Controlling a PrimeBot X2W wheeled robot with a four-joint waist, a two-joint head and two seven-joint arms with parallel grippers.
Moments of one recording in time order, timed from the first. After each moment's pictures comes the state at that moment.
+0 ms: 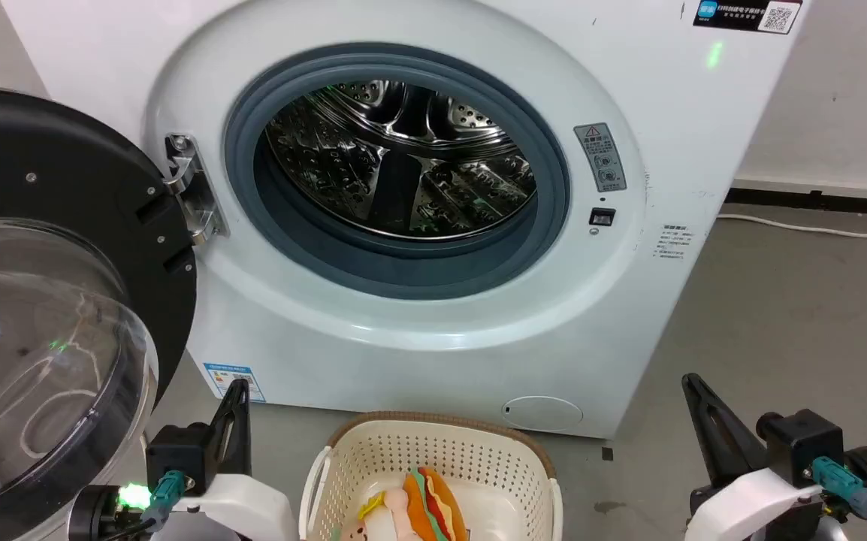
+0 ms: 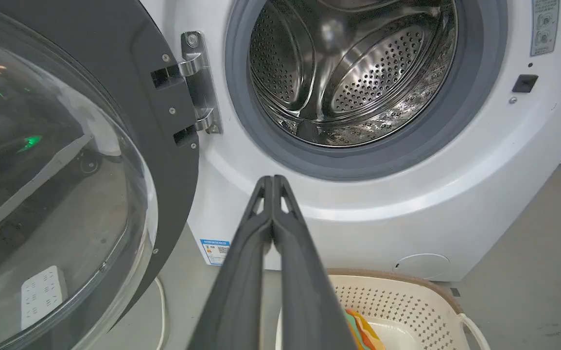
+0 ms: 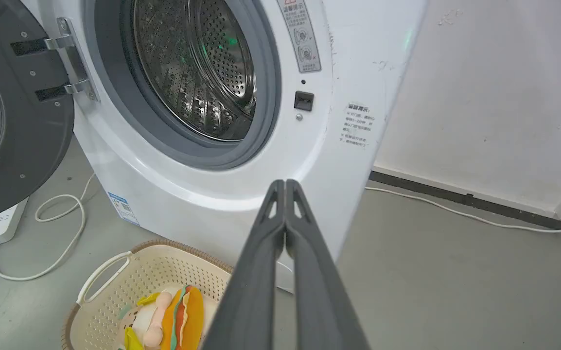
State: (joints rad) left arm 0.02 0.05 0.00 0.00 0.00 0.00 0.00; right arm 0.01 -0.05 0.00 0.00 0.01 0.13 0.00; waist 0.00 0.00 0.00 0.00
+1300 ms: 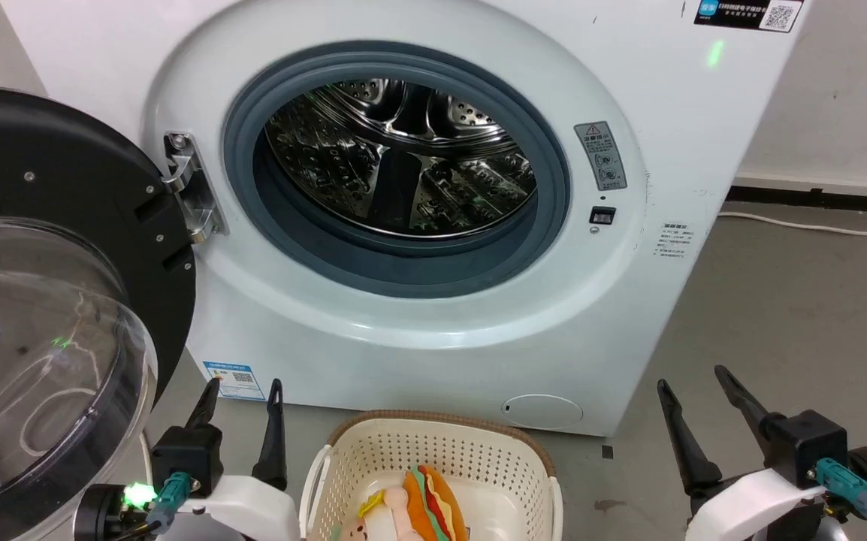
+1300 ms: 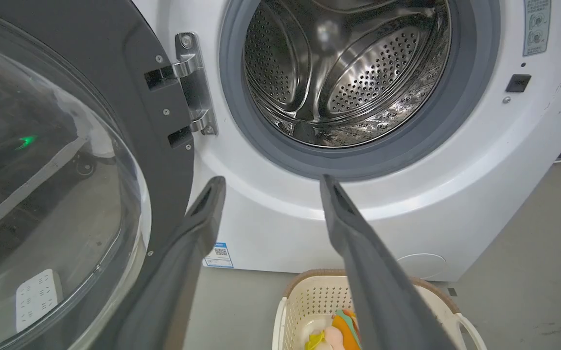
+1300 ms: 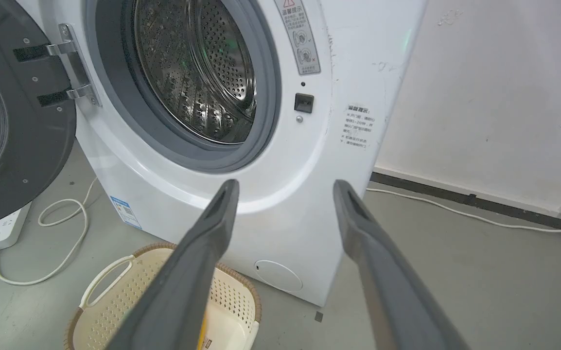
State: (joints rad) left arm 0.02 0.05 -0.01 0.00 0.00 0.01 -0.01; right arm 0.01 -0.05 0.00 0.00 0.02 0.13 -0.01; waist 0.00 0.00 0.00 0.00
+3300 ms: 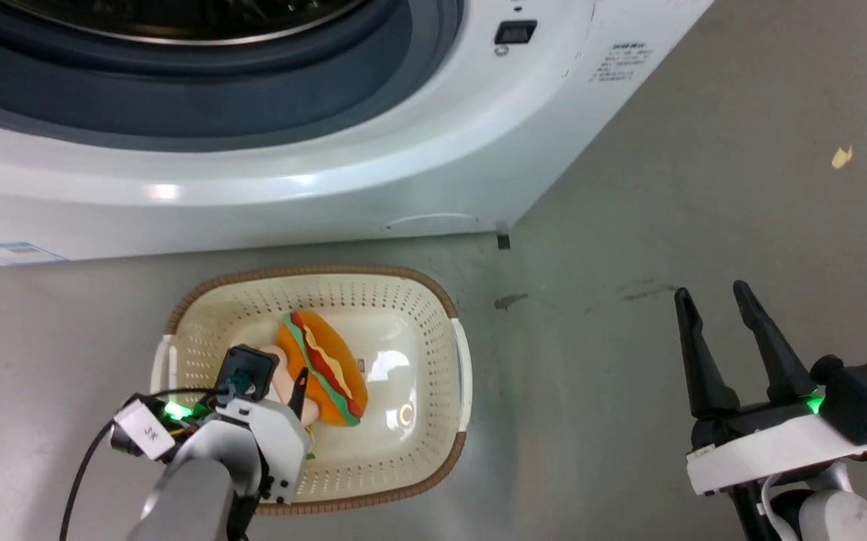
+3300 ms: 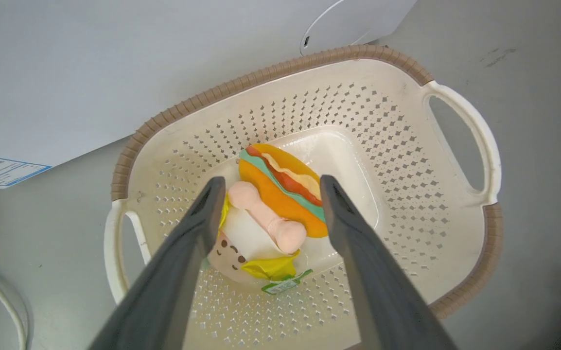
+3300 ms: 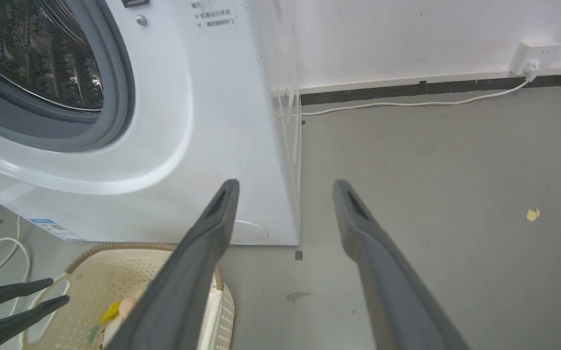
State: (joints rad) left arm -0.37 0.20 -0.22 0.59 -0.02 -0.06 0.05; right arm -0.11 -0.05 0.03 -0.02 0.25 0.13 -0.13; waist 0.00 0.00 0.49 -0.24
